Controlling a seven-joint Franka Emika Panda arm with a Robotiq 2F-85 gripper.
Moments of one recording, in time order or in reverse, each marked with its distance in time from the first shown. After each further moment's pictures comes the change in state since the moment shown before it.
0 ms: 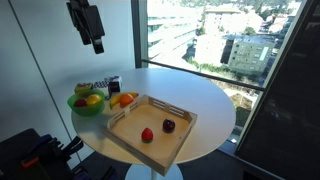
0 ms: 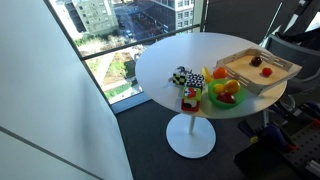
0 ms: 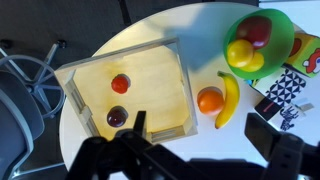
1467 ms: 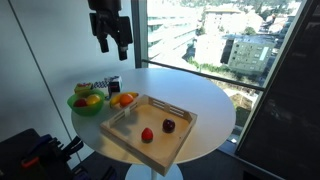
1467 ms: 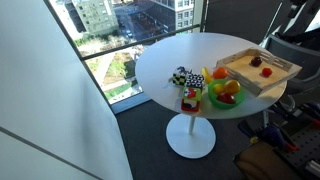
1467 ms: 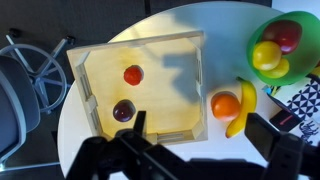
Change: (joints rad) arm -0.022 0.218 -0.039 0.130 -0.034 0.010 -0.172
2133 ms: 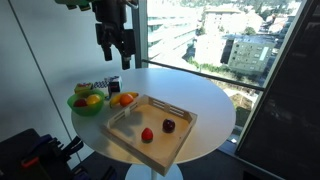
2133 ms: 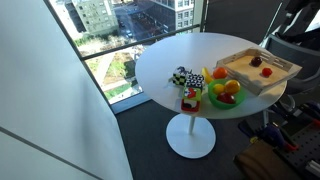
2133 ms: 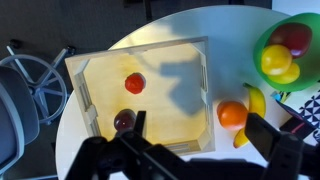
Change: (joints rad) arm -0.007 0.069 -0.006 0.002 0.000 0.020 0.003
